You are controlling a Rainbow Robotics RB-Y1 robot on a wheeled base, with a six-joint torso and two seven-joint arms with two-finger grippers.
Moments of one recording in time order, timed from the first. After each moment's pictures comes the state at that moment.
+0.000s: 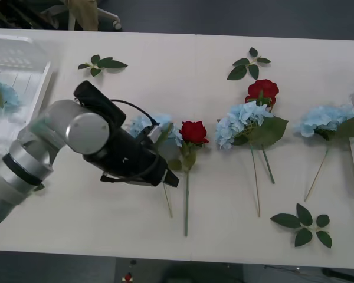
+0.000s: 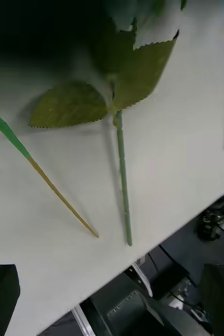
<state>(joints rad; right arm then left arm) -0.21 -1.16 -0.05 -0.89 -1.42 1.01 2.11 -0.55 0.56 -0.56 -1.68 1.11 1.38 -1.17</state>
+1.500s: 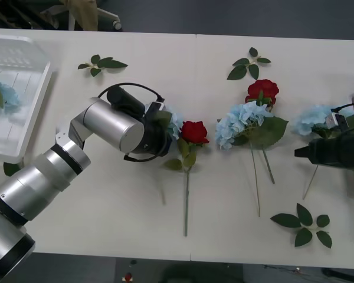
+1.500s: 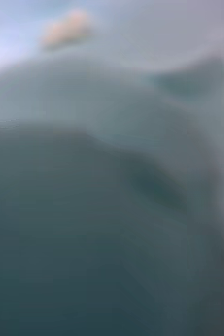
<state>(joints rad) -0.33 -1.00 0.43 -1.35 -1.29 0.81 1.45 -0.68 0.38 -0.60 -1.29 0.65 1.05 -1.32</state>
